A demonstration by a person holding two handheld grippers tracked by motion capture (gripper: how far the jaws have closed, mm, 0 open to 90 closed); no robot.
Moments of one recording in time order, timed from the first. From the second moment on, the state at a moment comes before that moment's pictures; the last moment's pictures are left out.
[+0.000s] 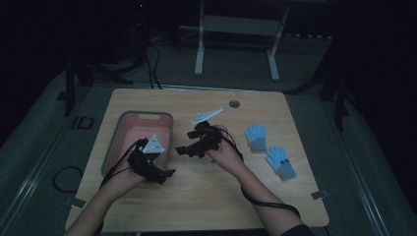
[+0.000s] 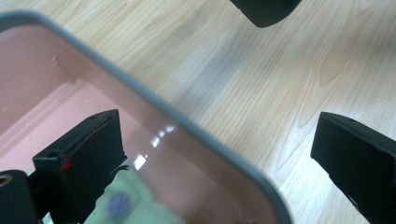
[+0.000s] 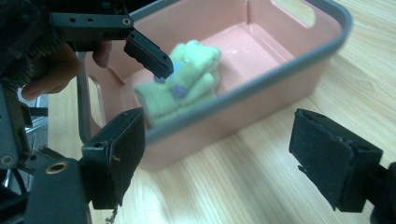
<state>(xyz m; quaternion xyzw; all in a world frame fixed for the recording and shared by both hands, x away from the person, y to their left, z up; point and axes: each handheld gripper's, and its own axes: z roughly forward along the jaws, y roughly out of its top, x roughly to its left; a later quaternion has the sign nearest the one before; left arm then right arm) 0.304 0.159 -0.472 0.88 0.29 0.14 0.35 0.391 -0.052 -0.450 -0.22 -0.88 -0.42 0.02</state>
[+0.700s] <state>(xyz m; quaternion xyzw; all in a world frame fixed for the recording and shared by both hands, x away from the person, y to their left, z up) 0.292 0.084 -0.469 0.86 0.25 0.15 0.42 0.381 -0.159 -0.461 -0.27 -0.86 -0.43 -0.02</state>
